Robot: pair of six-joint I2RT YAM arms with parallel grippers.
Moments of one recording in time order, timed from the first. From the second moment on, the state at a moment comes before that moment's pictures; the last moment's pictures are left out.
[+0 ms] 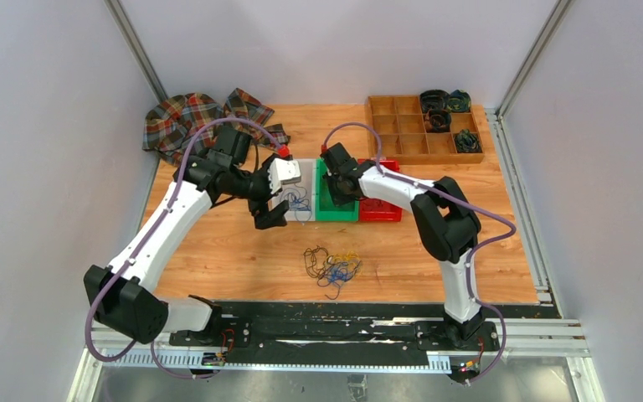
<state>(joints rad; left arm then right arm) -0.37 1.31 1.29 -0.97 0.64 0.80 0.68 2.06 1.49 -0.46 0.11 0.25</state>
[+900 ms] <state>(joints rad) -0.37 1.27 1.28 -0.96 0.58 0.73 0.69 1.45 1.20 -0.41 0.10 0.25</state>
